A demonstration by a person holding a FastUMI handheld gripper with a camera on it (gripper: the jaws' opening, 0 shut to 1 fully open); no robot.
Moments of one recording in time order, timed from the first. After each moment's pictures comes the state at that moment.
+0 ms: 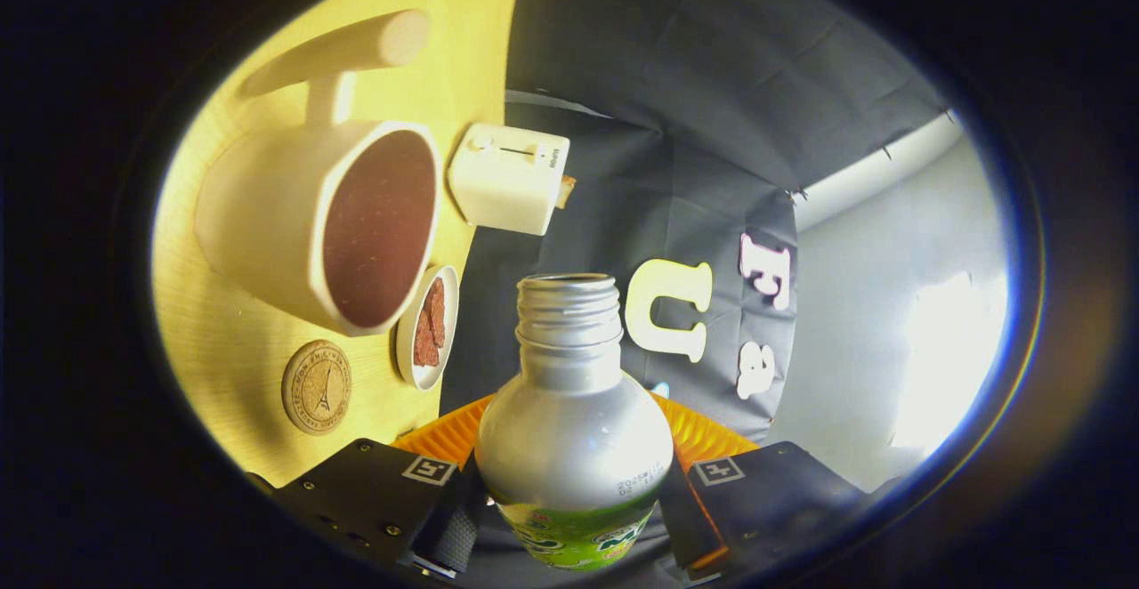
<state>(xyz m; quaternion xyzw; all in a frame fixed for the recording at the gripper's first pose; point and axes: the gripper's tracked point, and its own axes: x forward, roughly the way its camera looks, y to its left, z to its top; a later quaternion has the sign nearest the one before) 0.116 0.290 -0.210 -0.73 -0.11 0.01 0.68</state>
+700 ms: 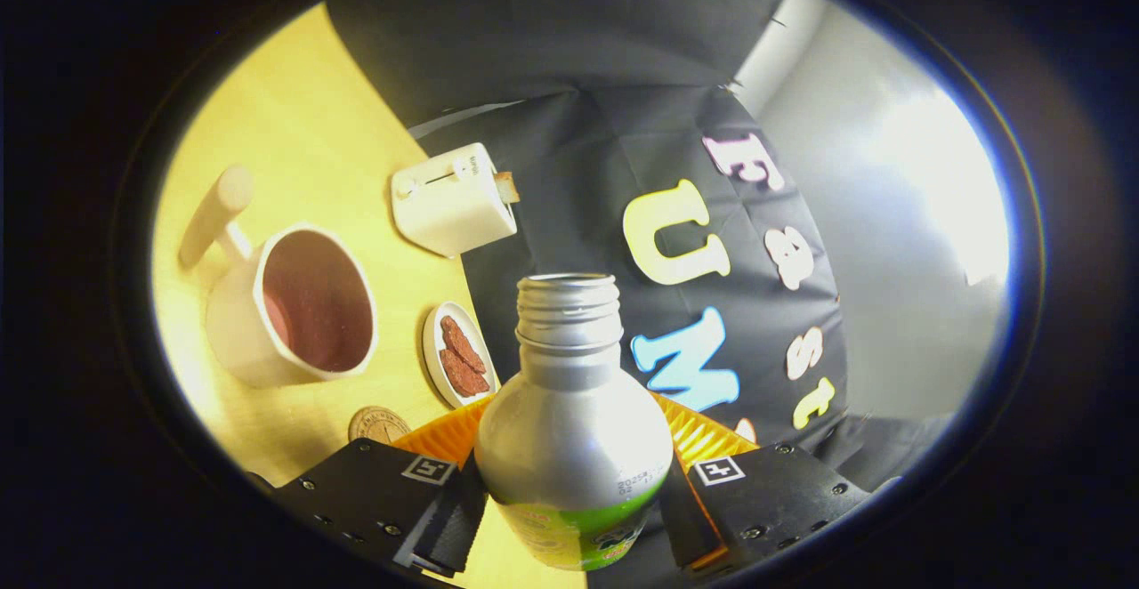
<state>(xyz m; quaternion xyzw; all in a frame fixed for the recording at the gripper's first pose) 0.108 0.269 -0.213 -0.54 -0.03 0.03 0.84</state>
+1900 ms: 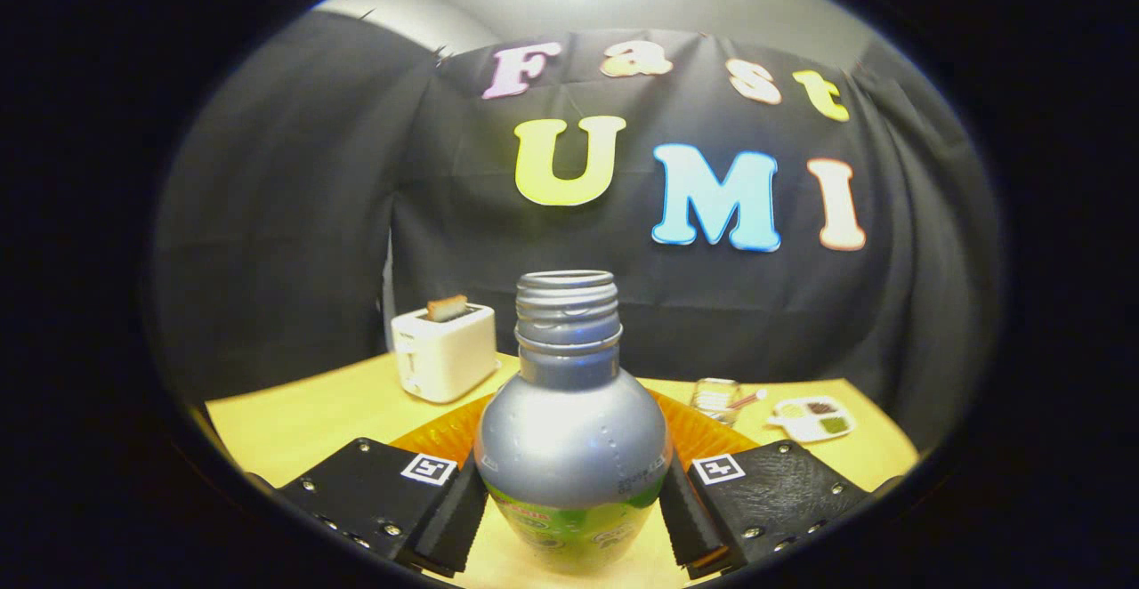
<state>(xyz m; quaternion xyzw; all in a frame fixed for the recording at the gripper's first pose) 0.107 0.245 -0.176 0.03 0.08 0.12 0.99</state>
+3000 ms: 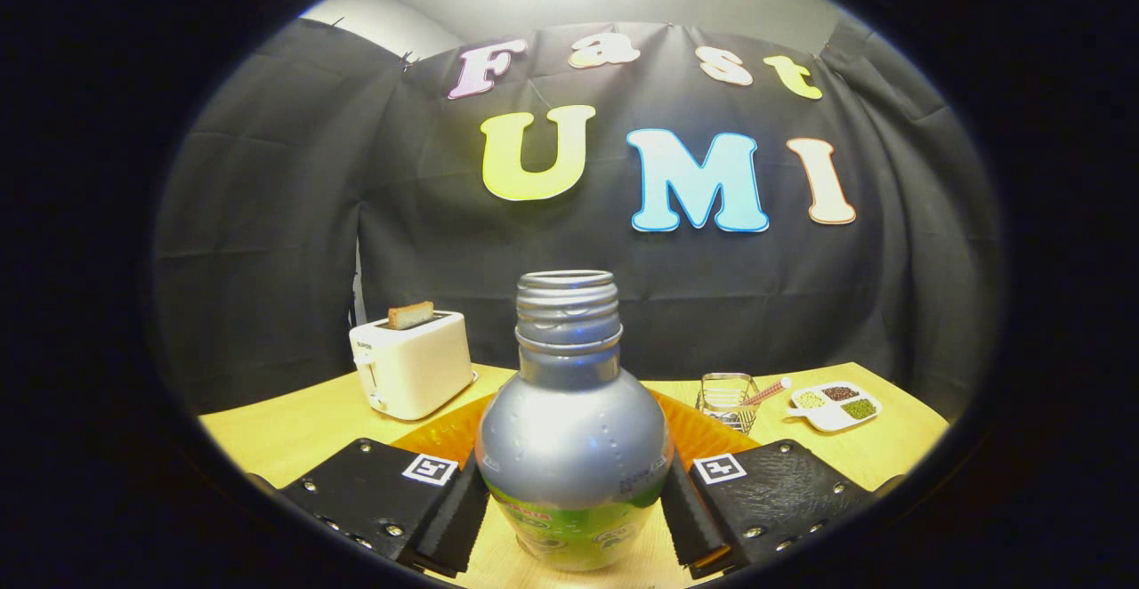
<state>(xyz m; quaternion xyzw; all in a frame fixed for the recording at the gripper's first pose) 0.169 0.258 -0.215 0.01 0.07 0.08 0.99</state>
